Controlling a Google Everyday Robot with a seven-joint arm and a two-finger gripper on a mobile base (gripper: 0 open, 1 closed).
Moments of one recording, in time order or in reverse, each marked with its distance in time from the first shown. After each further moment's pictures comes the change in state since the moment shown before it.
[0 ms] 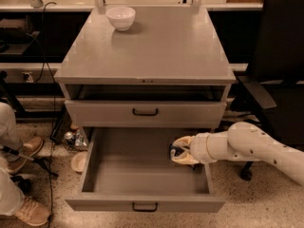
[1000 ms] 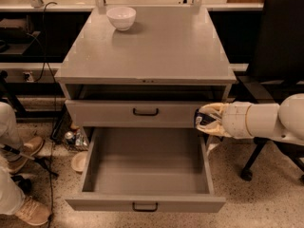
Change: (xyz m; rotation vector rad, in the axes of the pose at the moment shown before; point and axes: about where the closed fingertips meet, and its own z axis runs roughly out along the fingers) arm -0.066 -0.066 -0.159 0.256 0.011 -0.113
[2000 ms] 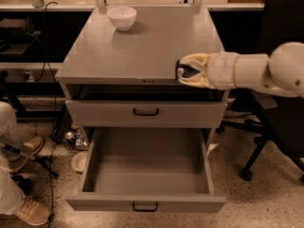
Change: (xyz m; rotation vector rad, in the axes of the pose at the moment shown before) arm -0.106 -0.111 0.011 0.102 -0.258 -0.239
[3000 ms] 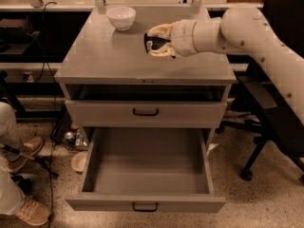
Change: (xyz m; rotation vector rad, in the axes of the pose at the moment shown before) arm -0.042 -0.077 0.101 -0.014 -0.022 -0.283
